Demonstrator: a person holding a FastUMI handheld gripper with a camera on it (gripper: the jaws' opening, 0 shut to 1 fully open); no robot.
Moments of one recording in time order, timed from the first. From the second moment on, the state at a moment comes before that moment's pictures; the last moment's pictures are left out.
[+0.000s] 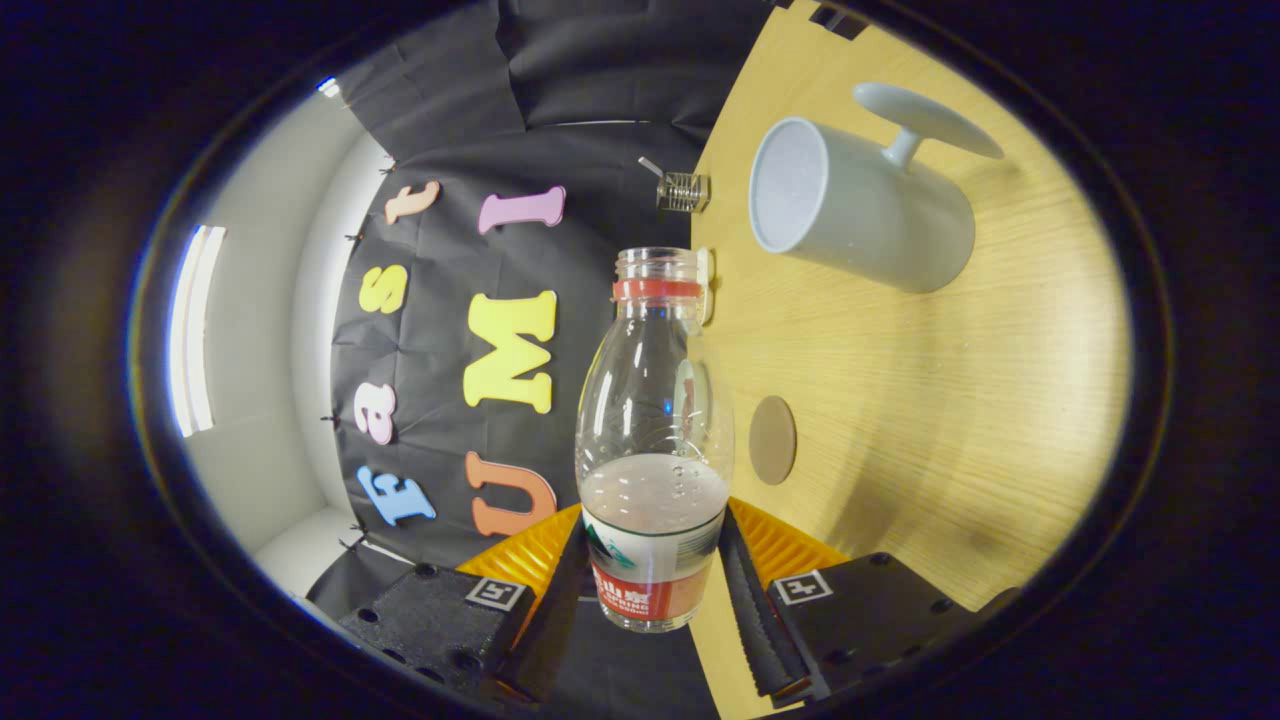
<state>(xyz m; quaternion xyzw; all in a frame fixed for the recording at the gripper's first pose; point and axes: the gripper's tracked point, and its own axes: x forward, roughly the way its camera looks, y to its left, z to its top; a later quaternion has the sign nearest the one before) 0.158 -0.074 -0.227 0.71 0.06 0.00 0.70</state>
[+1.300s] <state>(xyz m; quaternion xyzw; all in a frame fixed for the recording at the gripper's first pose) 0.173 -0.112 -0.191 0.80 0.01 0.01 0.60</state>
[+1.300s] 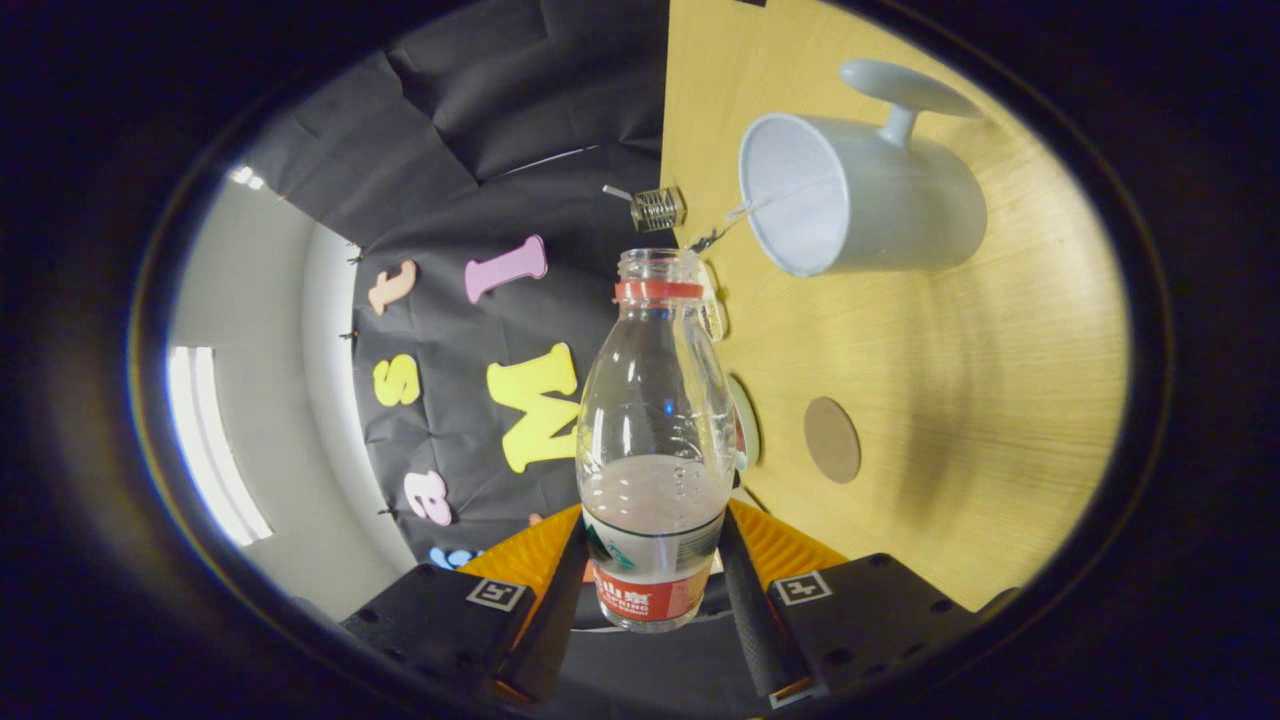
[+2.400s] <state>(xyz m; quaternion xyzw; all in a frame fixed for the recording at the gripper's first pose) 0.190 -0.107 -0.150 0.83 -0.01 0.03 0.56</state>
